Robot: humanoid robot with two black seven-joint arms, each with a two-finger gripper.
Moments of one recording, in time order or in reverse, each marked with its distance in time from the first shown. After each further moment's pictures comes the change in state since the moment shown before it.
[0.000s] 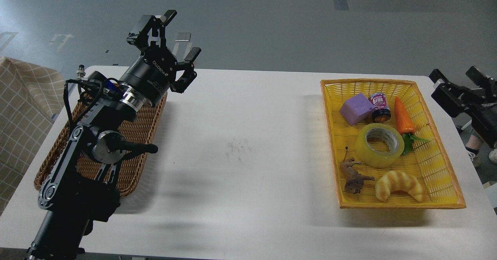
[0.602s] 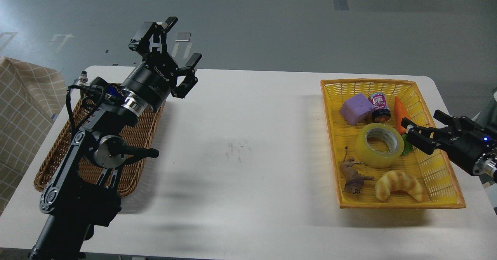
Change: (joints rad) left arm 0.023 -0.009 0.002 0.000 -0.001 0.000 0.000; right arm 0.081 -0.025 -0.224 -0.119 0.000 0.098 0.028
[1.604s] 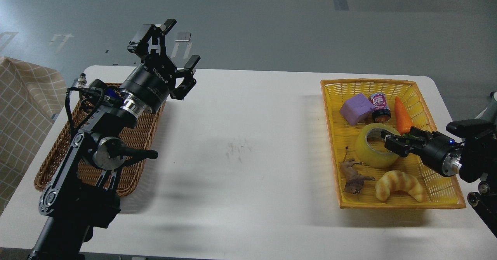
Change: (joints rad) left arm 0.009 0.001 -0.003 0.000 0.000 0.003 -0.001; right arm 0.146 0.153 -0.108 -0.231 0.000 0.089 -0.018
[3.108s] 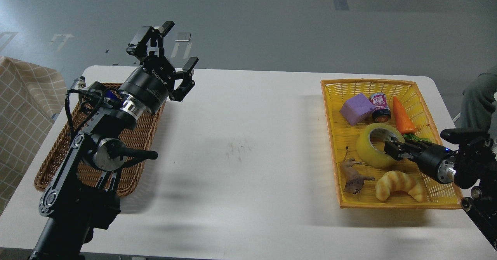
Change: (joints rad) left arm 0.007 -0.003 -0.006 0.008 -0.001 0.007 0.001; right arm -0.002 0.027 -0.016 -0.063 0.000 0.007 -0.041
